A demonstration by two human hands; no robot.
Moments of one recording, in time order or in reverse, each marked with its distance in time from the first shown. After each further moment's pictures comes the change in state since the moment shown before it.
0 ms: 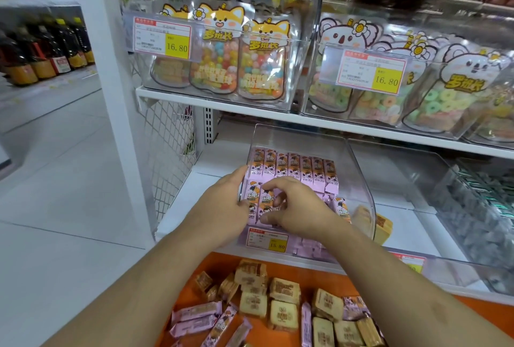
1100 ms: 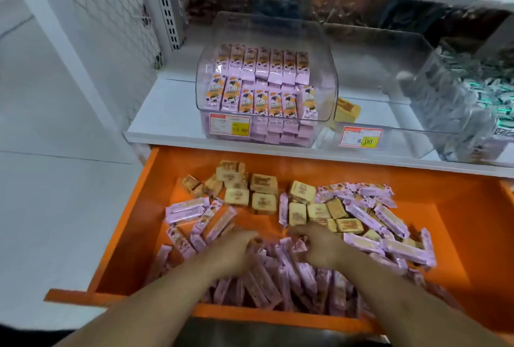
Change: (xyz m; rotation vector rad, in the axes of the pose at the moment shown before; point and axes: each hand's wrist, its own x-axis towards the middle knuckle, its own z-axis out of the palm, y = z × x) left_hand -0.167 -0.089 0.190 0.220 -0.804 -0.079; right_hand -0.215 0.198 0.126 -0.031 -0.481 0.317
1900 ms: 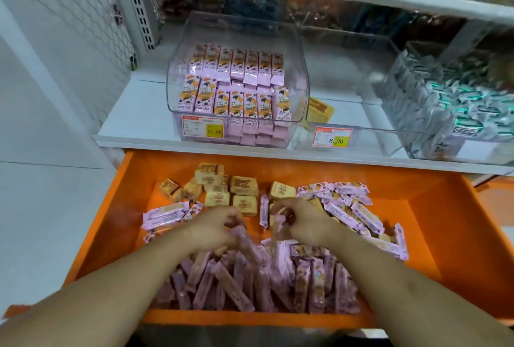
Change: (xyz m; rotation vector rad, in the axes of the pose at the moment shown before) left_hand 0.016 0.017 -0.041 -0.275 -0.006 -0.068; right_hand -0.011 -0.020 -0.045 0.310 0.079 0.003
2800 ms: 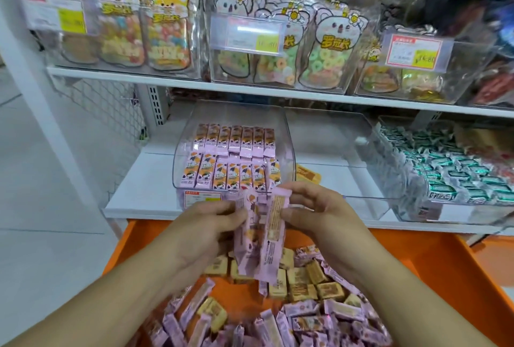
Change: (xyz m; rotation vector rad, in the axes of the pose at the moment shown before) left_hand -0.095 0.141 -0.085 -0.984 0.231 0.156; right_hand -0.082 -0.134 -0.090 0.743 0.320 -0.412
